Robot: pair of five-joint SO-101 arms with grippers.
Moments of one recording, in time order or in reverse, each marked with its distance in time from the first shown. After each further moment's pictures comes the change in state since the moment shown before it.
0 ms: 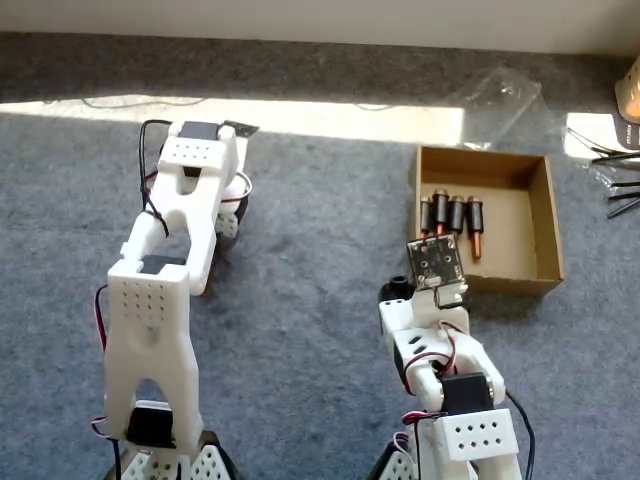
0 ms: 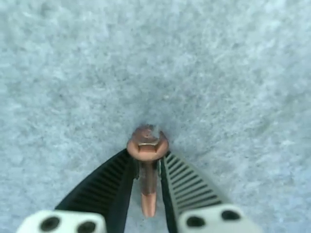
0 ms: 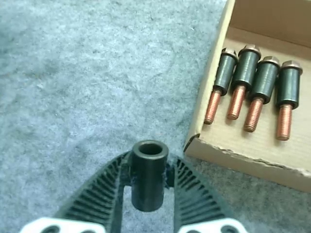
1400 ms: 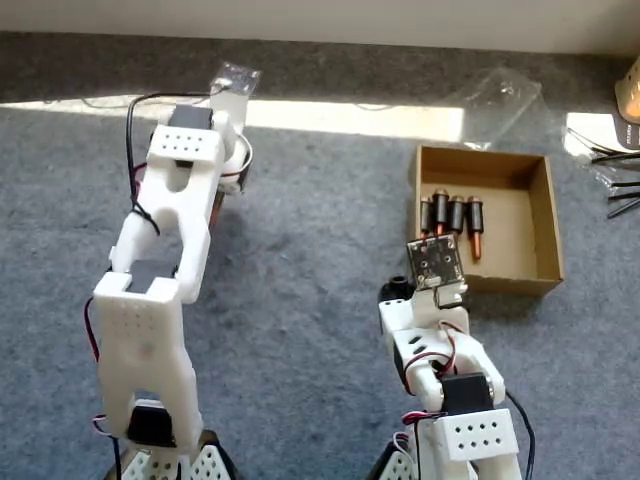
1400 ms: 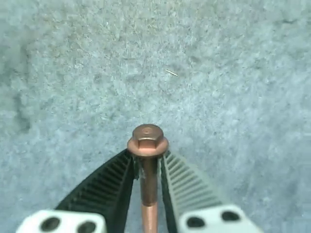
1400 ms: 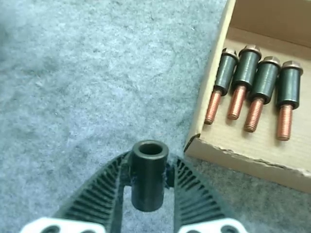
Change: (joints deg) left arm 0.3 -11.7 2.0 -15.6 -2.0; right arm -0.1 0.0 0.0 0.0 0.0
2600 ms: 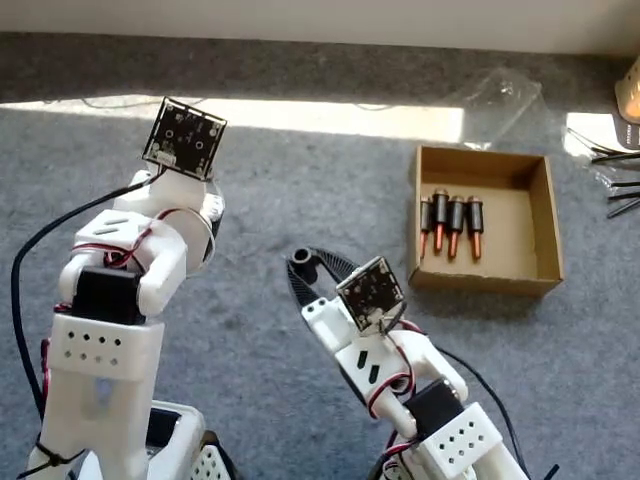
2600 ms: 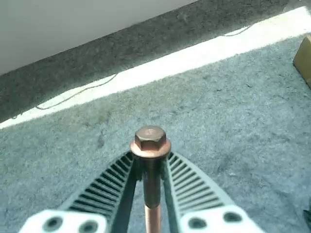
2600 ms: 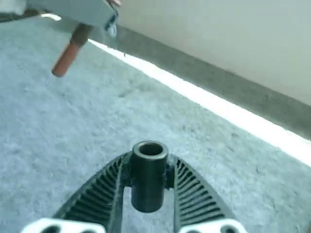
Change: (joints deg) left arm 3.1 -82.5 59.0 -15.3 -3.9; right arm -25.9 0.0 0.1 -28.1 0.0
